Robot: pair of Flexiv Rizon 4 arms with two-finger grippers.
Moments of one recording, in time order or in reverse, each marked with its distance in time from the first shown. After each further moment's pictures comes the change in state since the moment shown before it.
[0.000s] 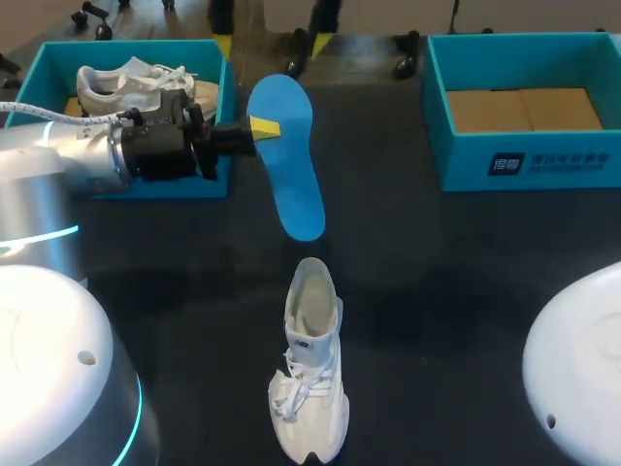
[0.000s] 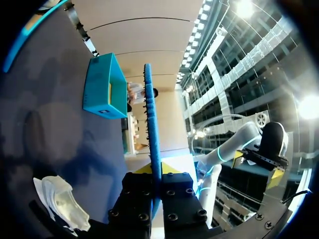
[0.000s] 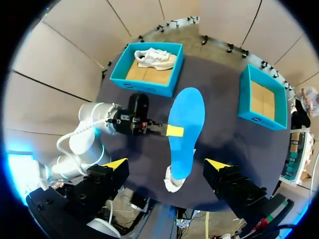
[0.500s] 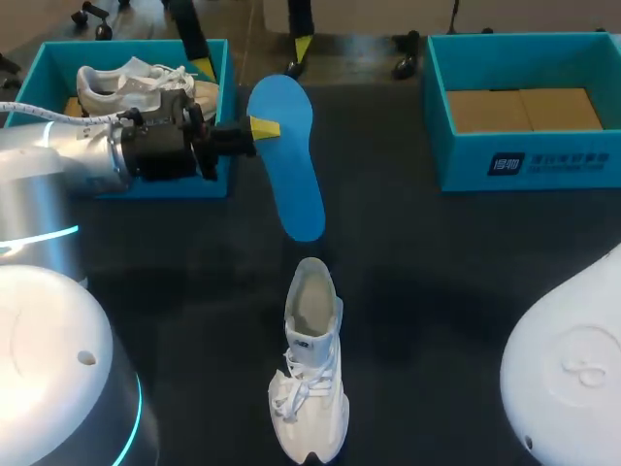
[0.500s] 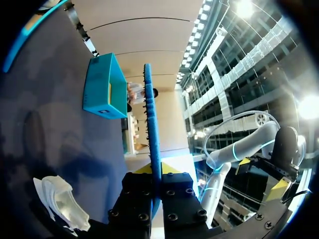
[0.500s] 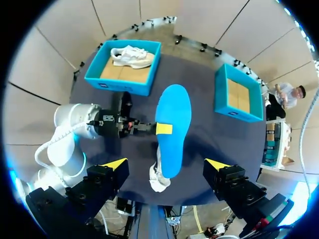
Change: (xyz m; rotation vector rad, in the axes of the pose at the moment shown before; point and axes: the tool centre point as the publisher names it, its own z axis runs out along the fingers) left arm 0.000 0.000 0.000 0.000 0.000 0.000; right arm 0.010 -0.006 0.011 0.013 -0.277 0.069
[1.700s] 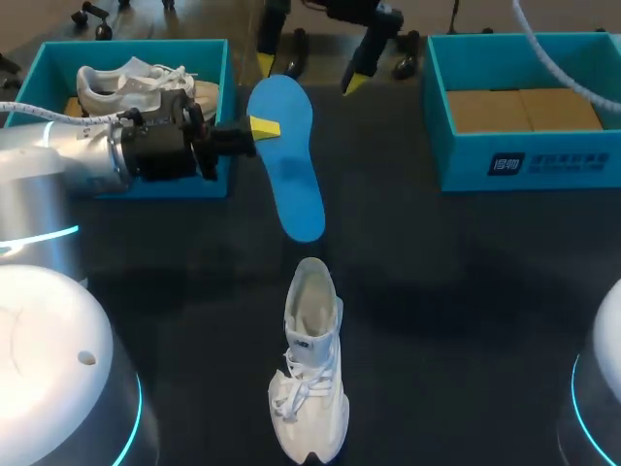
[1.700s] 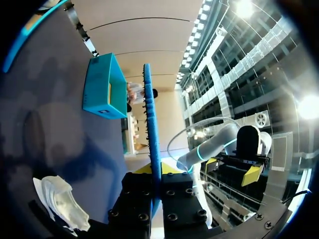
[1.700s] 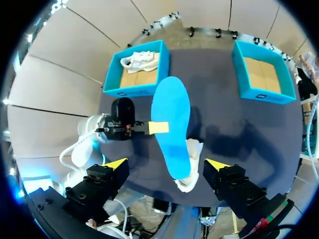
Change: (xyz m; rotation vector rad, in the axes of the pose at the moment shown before) left arm 0.000 0.000 0.000 0.000 0.000 0.000; right arm -0.046 -0.004 0.029 0.018 0.450 0.145
